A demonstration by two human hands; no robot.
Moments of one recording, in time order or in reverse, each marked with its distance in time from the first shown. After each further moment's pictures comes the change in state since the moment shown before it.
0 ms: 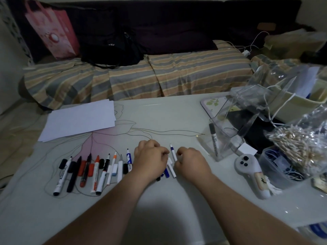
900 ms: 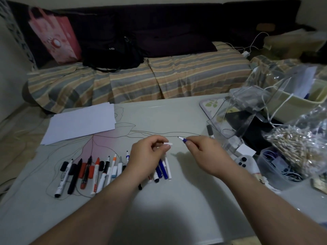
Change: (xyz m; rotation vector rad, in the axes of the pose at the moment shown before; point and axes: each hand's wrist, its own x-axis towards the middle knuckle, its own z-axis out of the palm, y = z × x) left_hand -0.013 0.022 -0.047 -0.700 0.100 -0.130; right_hand -0.020 0.012 -0.084 0.142 0.068 -0.203
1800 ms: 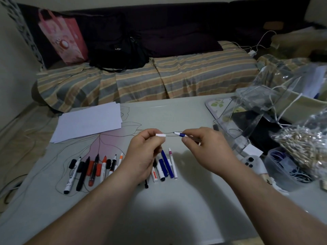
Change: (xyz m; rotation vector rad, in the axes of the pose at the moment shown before) left_hand -0.009 0.021 -0.024 -0.676 0.009 -0.254; right_hand -0.001 -0.027 -0.004 0.024 0.163 -0.082
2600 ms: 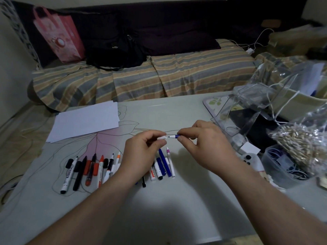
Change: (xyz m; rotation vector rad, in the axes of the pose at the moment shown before) left_hand -0.002 -0.005 -0.007 0.665 0.035 0.353; right_hand 0.001 -0.003 -0.003 -0.162 0.060 -0.148
